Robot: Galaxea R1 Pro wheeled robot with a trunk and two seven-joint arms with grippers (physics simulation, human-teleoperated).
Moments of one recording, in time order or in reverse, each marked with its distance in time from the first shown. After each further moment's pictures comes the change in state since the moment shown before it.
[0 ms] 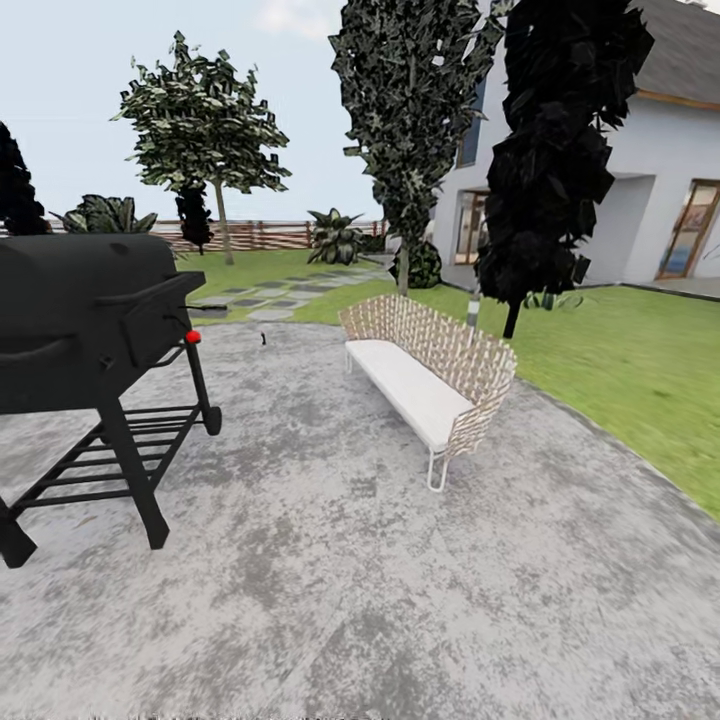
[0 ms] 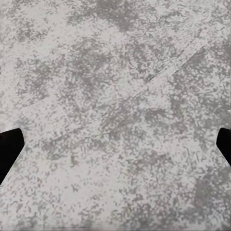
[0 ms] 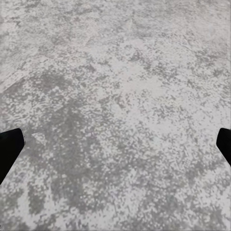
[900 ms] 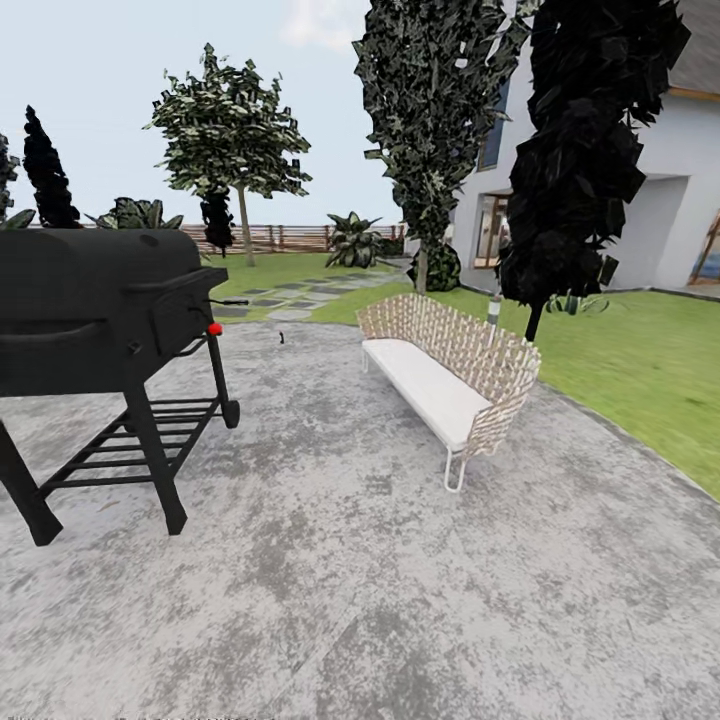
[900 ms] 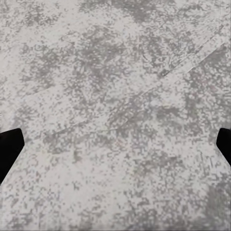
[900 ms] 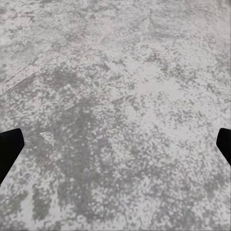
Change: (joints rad) left arm -0.064 -0.002 0.010 0.079 -0.001 -0.001 0.014; right arm 0.000 0.001 0.002 -0.001 0.000 -0.001 0.004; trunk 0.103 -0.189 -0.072
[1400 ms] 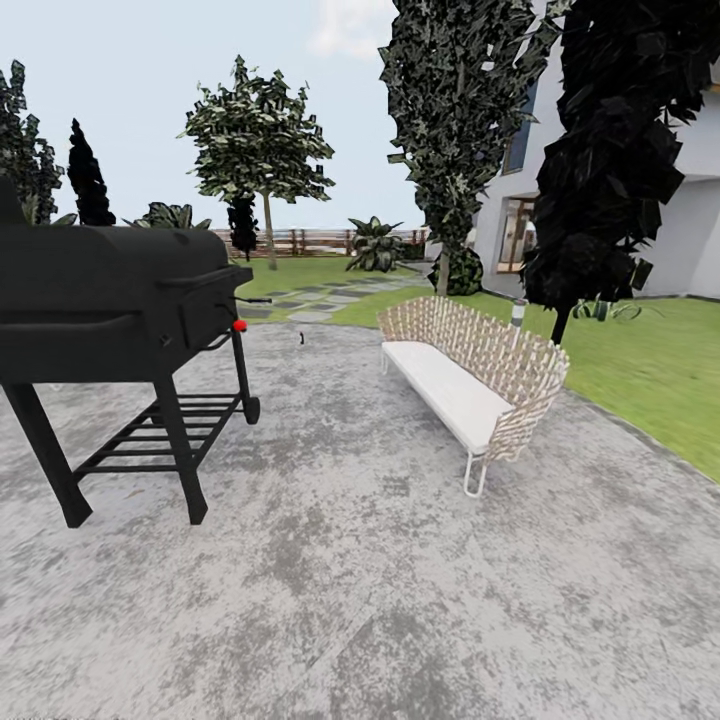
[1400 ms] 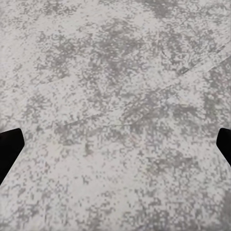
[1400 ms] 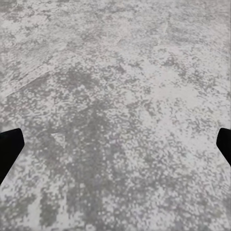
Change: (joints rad) left arm -0.001 0.002 0.006 0.004 0.005 0.000 0.001; right arm 0.000 0.001 0.001 0.001 0.000 0.000 0.000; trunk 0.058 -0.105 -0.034
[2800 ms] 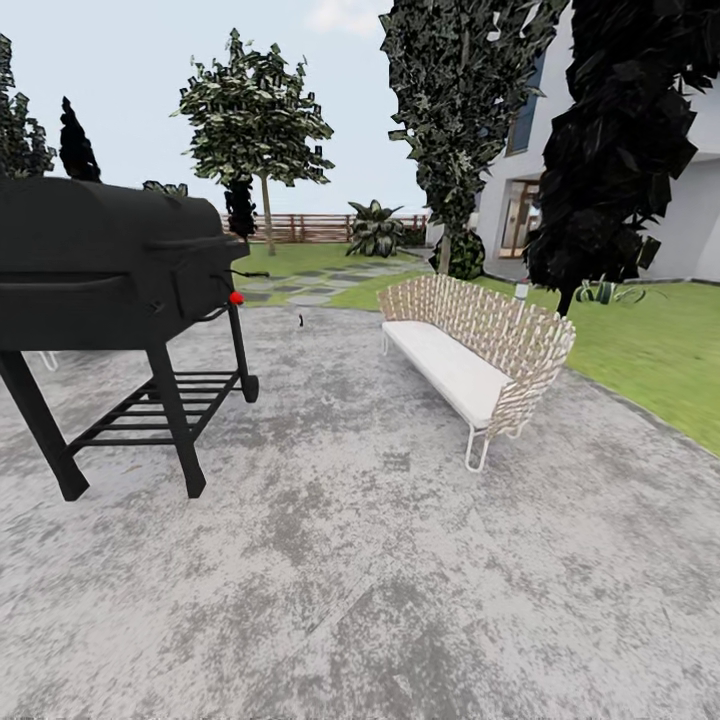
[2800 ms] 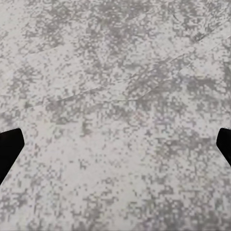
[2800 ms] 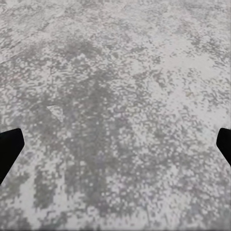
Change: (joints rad) left arm -0.001 0.002 0.000 0.000 0.000 -0.001 0.000; right arm 0.000 0.008 0.000 0.002 0.000 0.000 0.000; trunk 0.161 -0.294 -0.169
